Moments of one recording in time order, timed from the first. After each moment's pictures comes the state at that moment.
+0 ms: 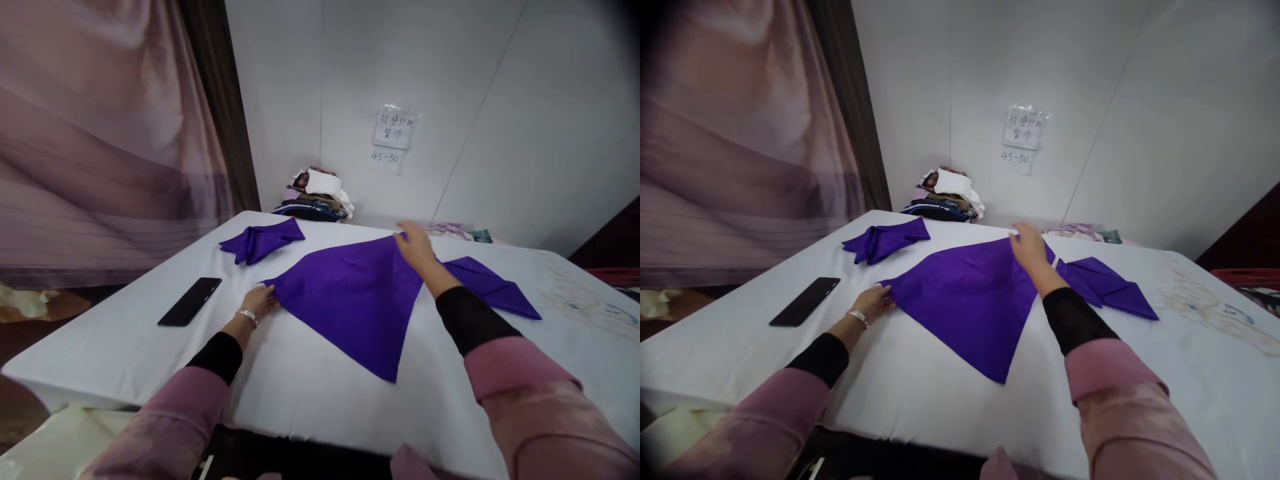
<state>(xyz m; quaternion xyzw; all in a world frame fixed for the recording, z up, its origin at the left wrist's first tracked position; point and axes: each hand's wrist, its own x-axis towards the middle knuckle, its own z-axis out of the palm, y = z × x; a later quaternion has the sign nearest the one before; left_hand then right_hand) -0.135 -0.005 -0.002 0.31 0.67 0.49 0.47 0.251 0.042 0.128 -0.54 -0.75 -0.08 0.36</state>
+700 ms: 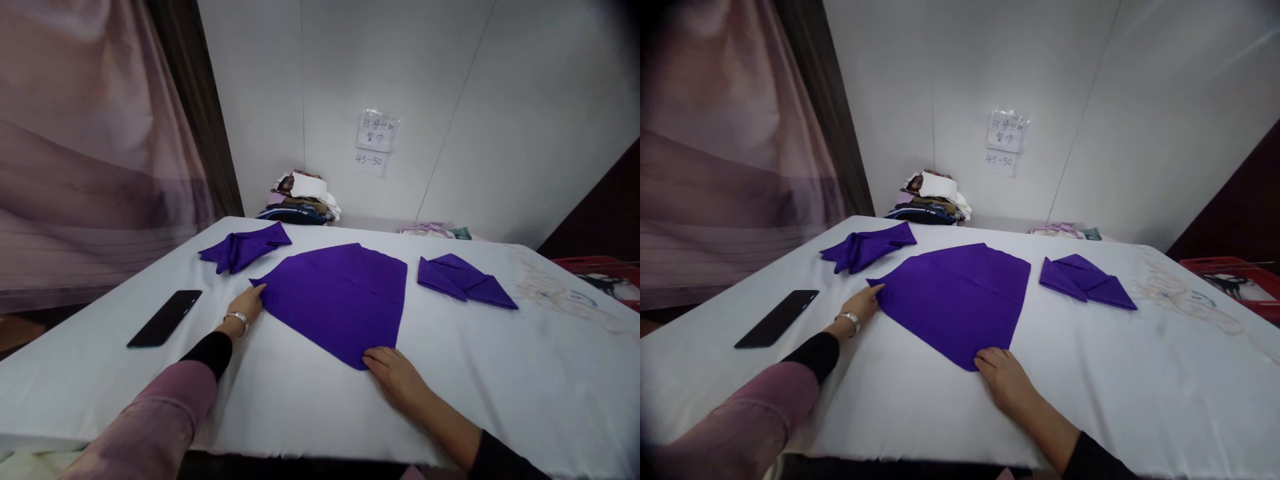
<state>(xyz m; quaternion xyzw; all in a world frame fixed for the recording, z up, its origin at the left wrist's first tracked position) -0.152 0.021 -0.010 0.69 0.71 0.13 0.06 0.228 -0.145 -0.027 -0.44 -0.89 0.04 0.14</state>
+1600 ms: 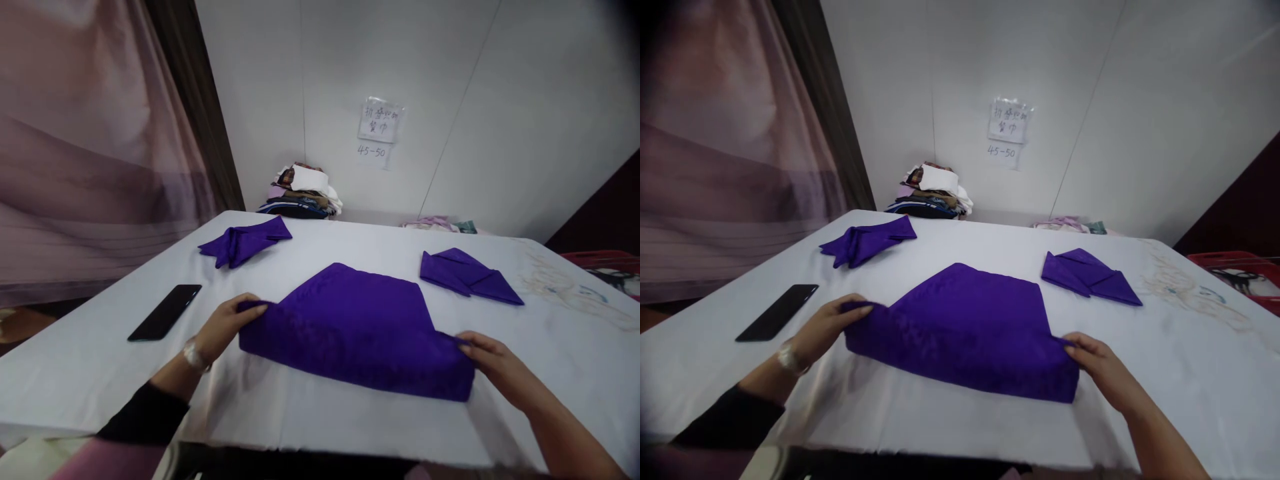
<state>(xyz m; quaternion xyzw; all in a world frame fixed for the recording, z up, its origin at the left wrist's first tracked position) -0.130 -0.076 0.062 0.54 0.57 0.40 0.46 0.362 -0.168 0.041 -0.59 -0.48 0.51 0.40</state>
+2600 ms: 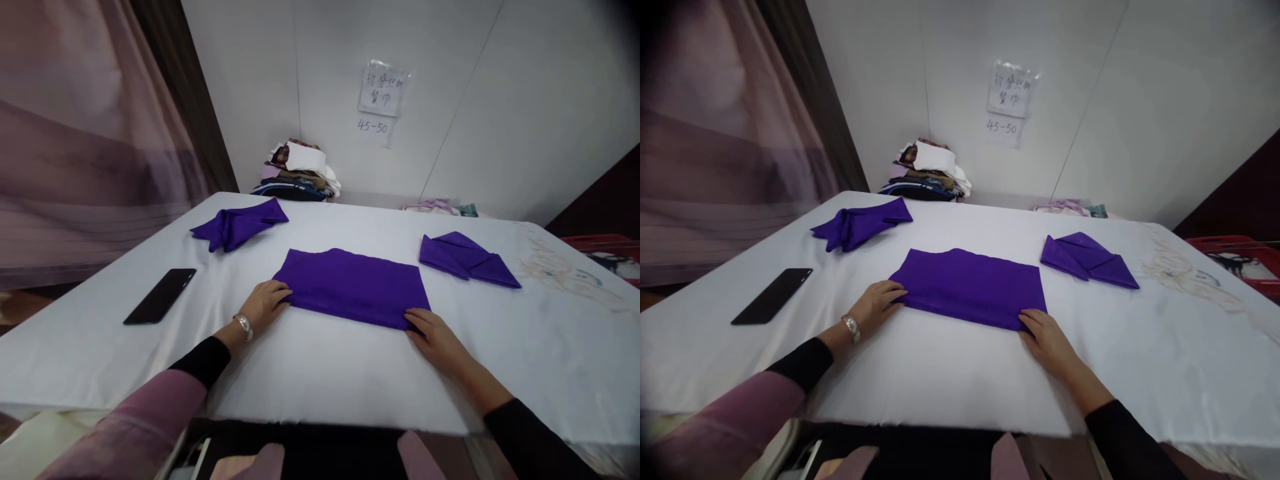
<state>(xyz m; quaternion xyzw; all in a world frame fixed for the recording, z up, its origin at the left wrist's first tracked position) -0.107 -0.033 -0.010 0.85 0.47 0.22 0.09 0.324 -0.134 -0.024 -0.55 -0.81 0.04 0.20</state>
